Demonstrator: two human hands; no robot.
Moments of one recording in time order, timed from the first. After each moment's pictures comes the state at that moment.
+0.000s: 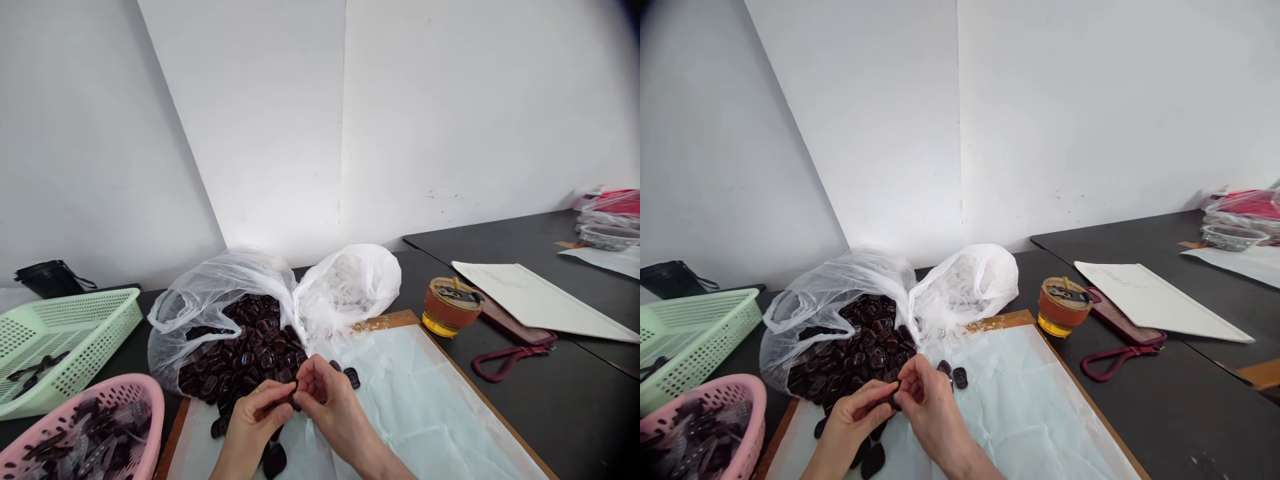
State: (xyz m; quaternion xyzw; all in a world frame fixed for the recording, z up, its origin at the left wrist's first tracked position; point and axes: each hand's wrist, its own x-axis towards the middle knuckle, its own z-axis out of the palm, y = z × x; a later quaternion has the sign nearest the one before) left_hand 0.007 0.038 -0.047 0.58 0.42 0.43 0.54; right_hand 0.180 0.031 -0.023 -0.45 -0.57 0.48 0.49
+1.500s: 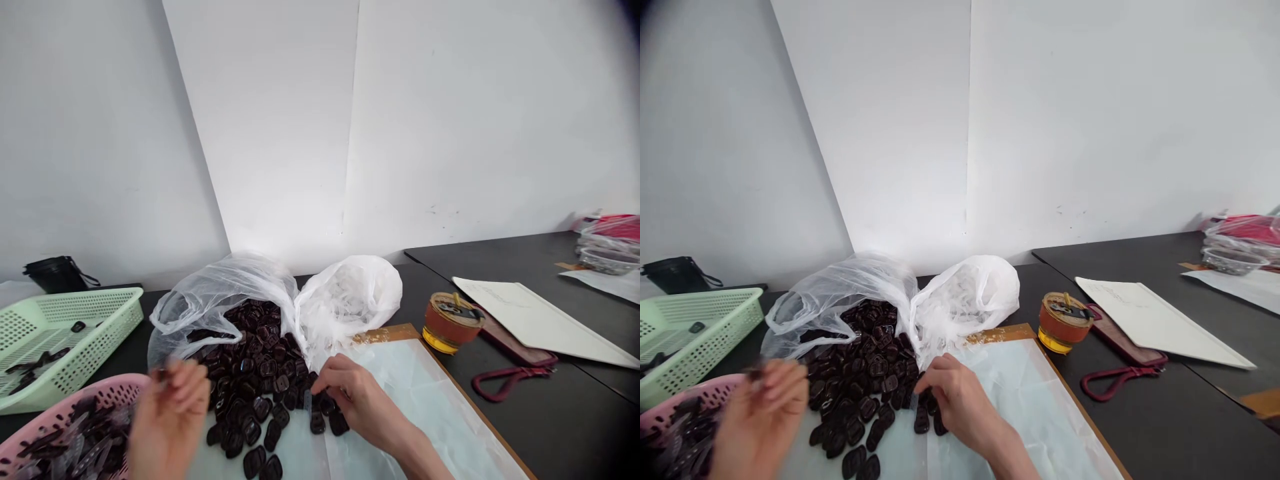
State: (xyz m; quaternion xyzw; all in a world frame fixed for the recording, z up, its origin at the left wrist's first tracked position) left_hand -0.044 0.037 0.025 0.18 0.16 0.74 0.63; right_hand 0.237 0.039 0.007 -0.45 -0.79 0.26 0.31
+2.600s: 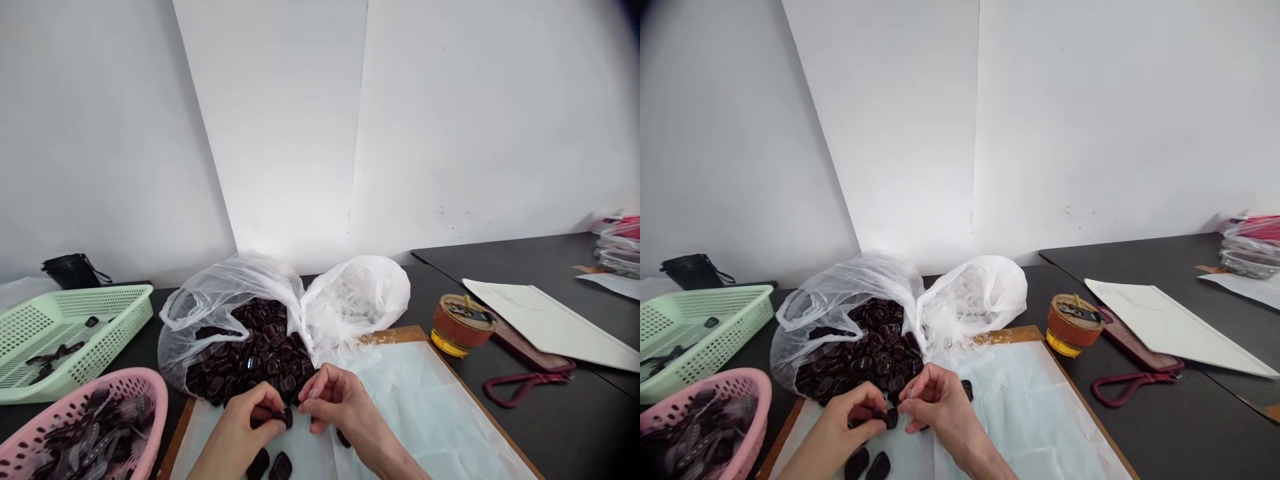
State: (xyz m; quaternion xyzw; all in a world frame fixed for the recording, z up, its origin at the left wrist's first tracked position) left_hand -0.009 0.035 -0.013 0.65 0.50 0.33 0.47; right_hand 0.192 0.037 -0.015 -0.34 -0.43 0.68 0.49
